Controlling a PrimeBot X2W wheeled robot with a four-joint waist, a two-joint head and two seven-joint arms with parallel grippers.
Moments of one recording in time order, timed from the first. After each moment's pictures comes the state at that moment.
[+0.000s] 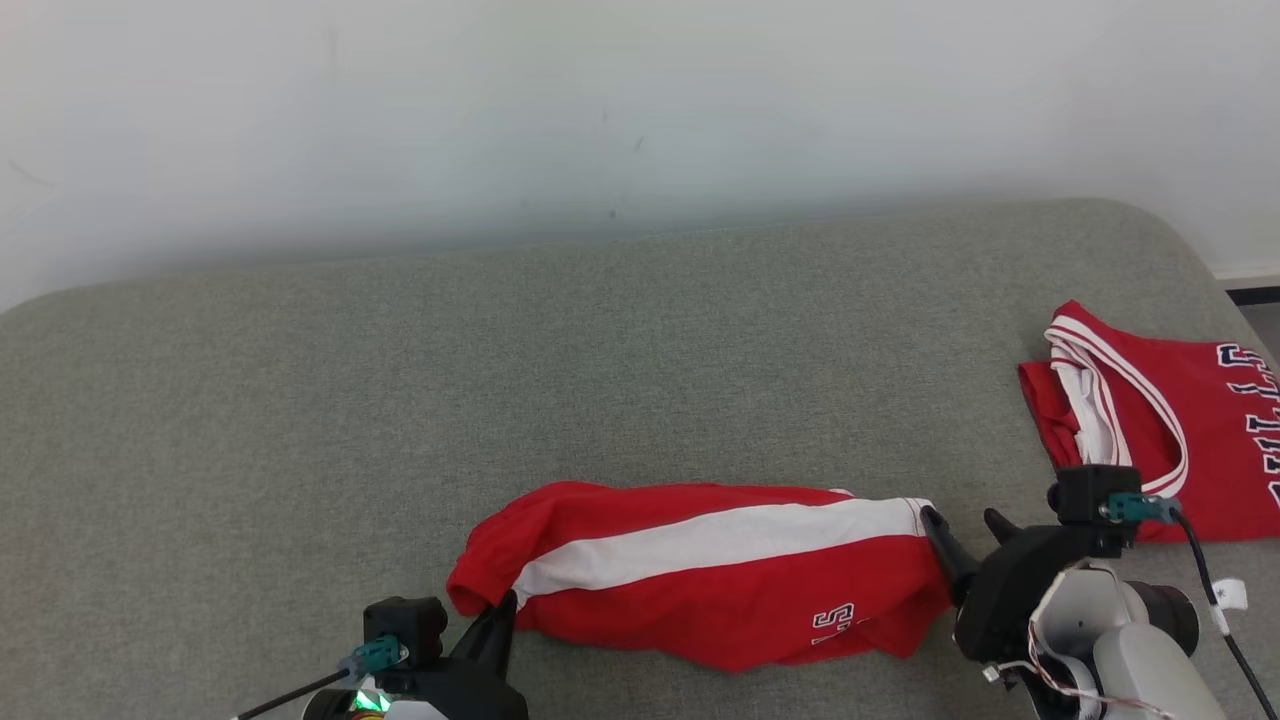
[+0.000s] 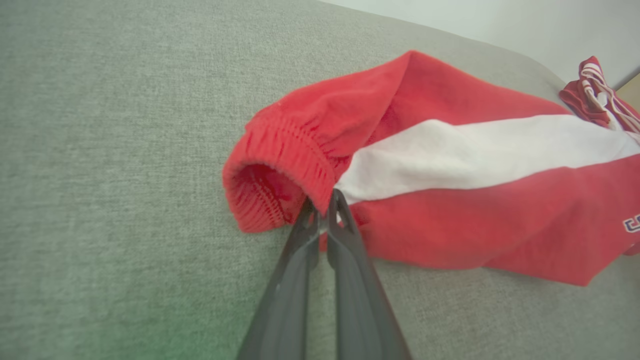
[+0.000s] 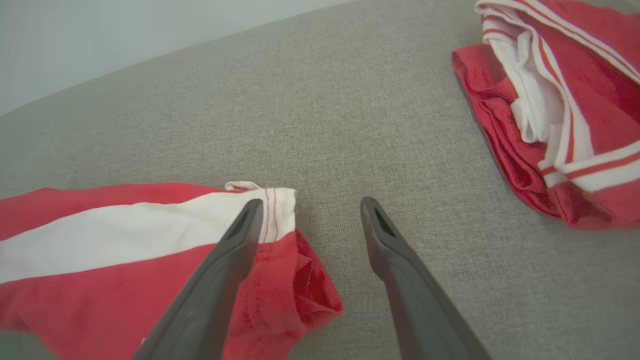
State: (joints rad) left arm -0.35 0.05 -0.36 0.80 -0.49 -0.12 -0.17; right arm -0.29 -0.13 0.03 0.44 0.34 0.13 0.29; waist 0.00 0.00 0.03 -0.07
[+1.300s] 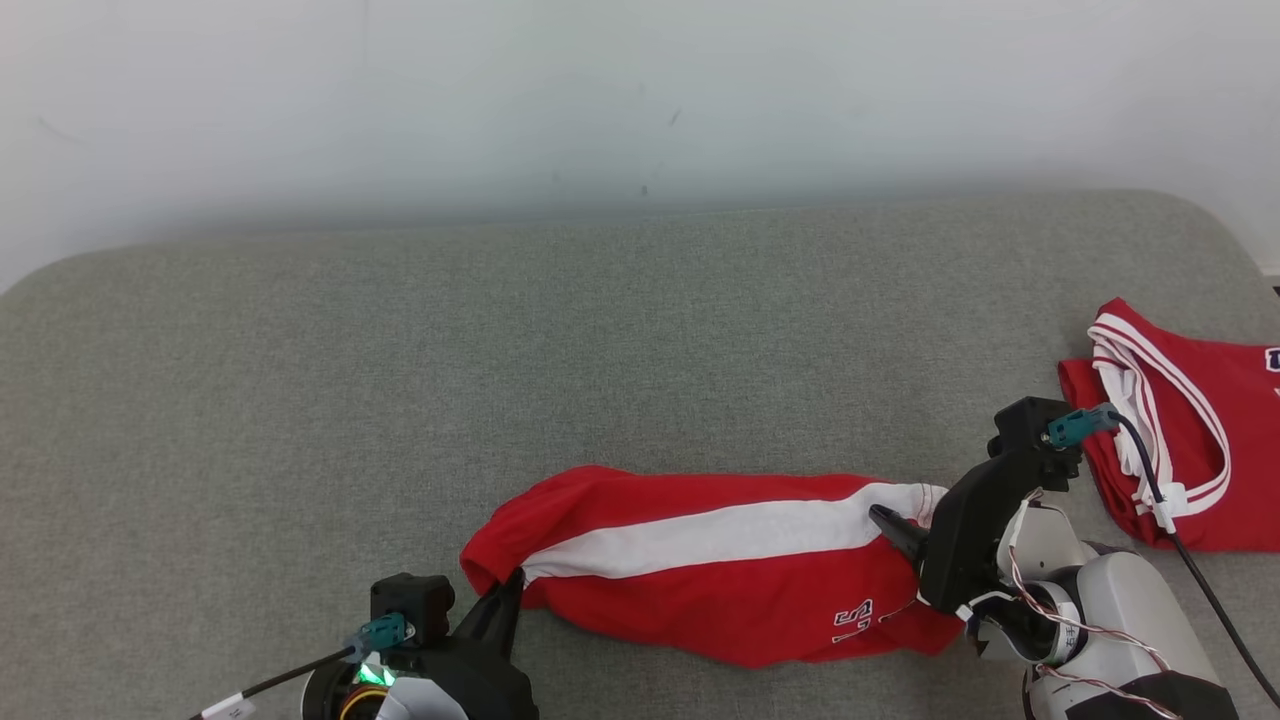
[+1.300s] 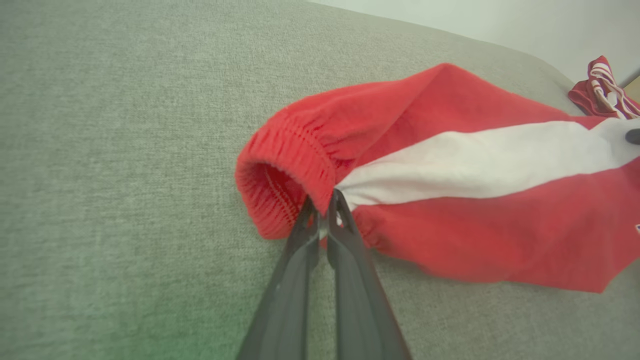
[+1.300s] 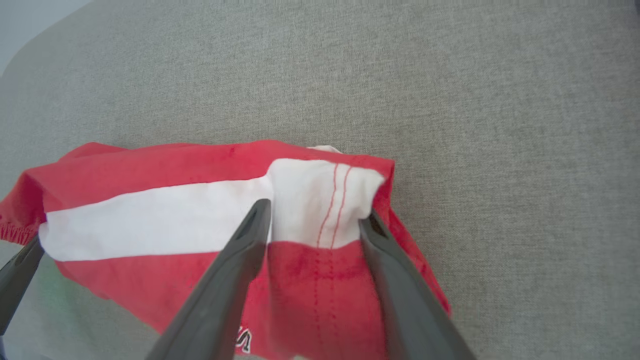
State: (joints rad) left arm -0.39 0.07 -0.42 0.80 -0.51 -0.12 -0.18; right arm -0.41 -0.05 -0.04 0.43 0.36 0.13 0.76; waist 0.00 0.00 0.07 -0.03
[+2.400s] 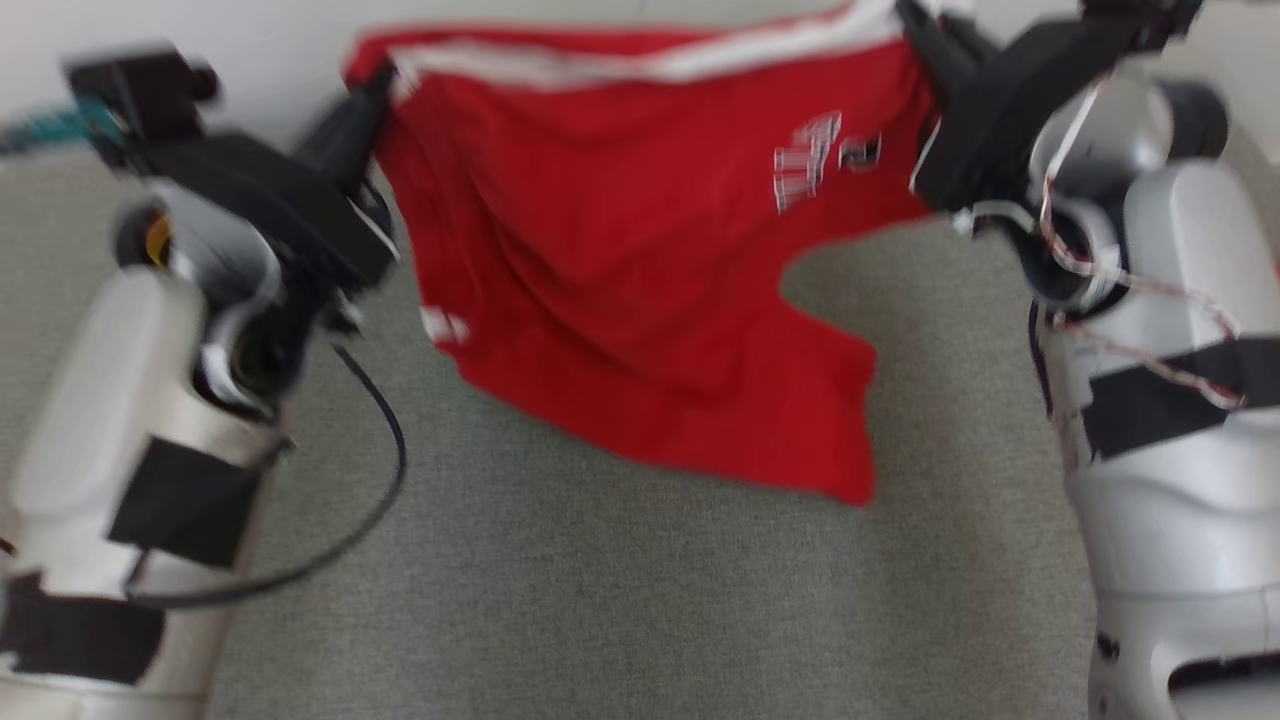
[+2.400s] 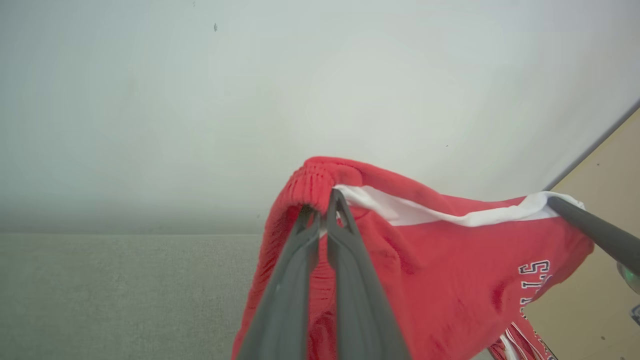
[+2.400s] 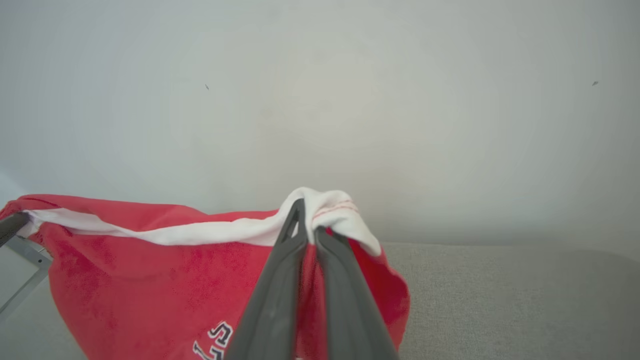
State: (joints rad) left arm -0.92 0.23 -0.28 0.48 -0.88 -0.13 0.21; right arm -0.97 -0.06 0.05 0.40 0.32 0.13 0.52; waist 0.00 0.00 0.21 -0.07
